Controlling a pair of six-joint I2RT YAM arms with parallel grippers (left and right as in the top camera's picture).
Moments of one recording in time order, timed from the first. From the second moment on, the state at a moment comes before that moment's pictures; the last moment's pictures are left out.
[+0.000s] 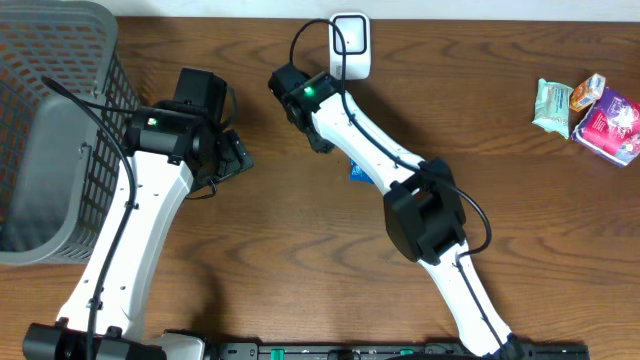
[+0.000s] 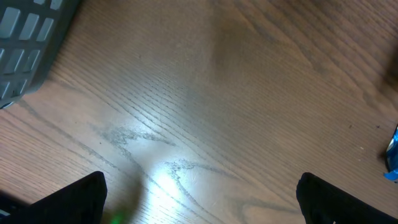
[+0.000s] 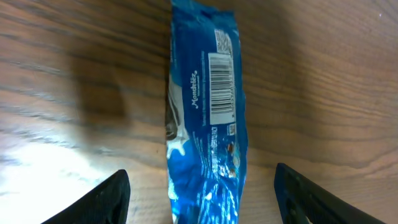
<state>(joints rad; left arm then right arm) -0.19 1.49 1.41 -1.28 -0.14 -0.69 0.66 2.49 2.23 -1.23 0.51 0.36</state>
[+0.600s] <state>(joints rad) -0.19 1.49 1.41 -1.28 -0.14 -0.69 0.65 2.49 2.05 -1.11 0.56 0.38</state>
